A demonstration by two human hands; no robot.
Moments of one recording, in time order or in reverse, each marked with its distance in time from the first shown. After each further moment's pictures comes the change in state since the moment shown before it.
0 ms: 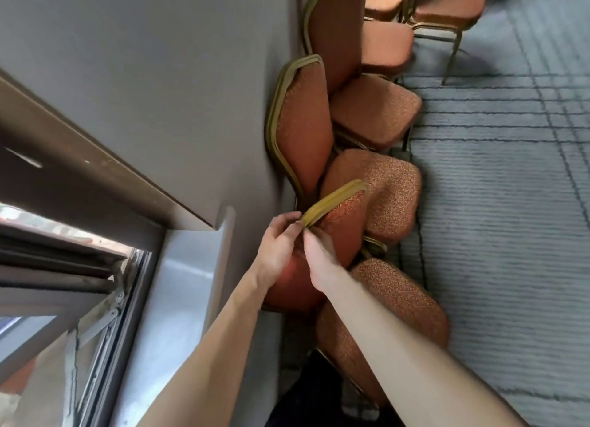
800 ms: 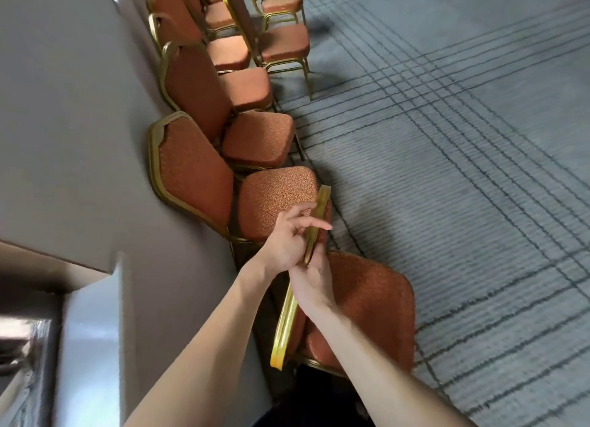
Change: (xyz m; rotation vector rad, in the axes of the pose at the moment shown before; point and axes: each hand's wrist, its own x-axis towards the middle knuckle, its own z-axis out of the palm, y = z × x) left_hand -0.109 0.026 0.183 0.766 -0.636 0.567; right_hand -0.141 0.048 -0.173 -0.049 0.496 -0.392
